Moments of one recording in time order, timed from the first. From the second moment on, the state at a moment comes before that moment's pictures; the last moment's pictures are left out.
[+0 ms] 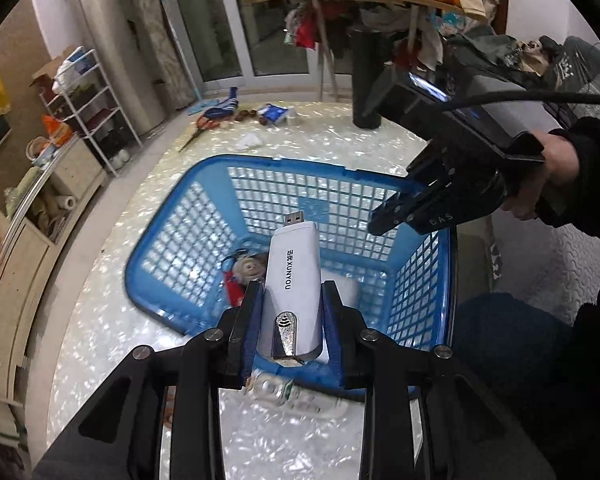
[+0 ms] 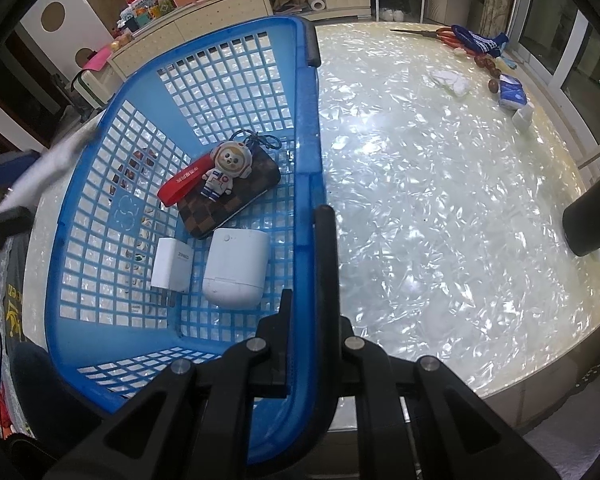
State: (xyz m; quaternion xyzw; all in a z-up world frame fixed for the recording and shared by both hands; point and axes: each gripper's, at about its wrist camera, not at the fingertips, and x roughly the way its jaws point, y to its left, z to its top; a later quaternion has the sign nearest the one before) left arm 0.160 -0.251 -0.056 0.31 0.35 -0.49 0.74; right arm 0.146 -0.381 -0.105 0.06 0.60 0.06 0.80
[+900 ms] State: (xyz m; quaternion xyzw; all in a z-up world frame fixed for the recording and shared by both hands) left arm 0.172 -0.304 -0.139 0.35 0.43 -0.48 0.68; right arm 0.146 -0.383 -0.105 0.06 0.59 0.07 0.80
